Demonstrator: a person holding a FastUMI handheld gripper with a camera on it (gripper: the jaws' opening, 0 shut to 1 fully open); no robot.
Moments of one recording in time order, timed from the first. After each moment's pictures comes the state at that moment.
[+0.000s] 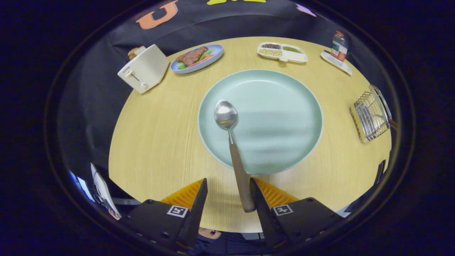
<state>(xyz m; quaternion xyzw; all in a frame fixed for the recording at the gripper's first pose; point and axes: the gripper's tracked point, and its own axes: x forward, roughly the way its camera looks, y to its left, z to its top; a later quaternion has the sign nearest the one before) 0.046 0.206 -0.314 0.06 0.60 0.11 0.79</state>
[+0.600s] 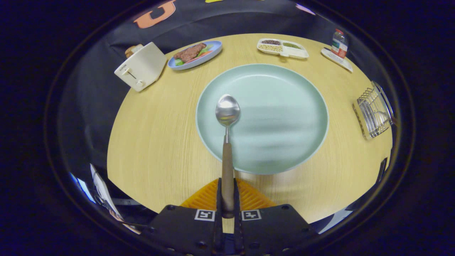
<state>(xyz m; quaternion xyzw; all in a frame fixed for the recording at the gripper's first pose) 0.049 0.209 -0.320 0.05 0.60 0.11 0.79</state>
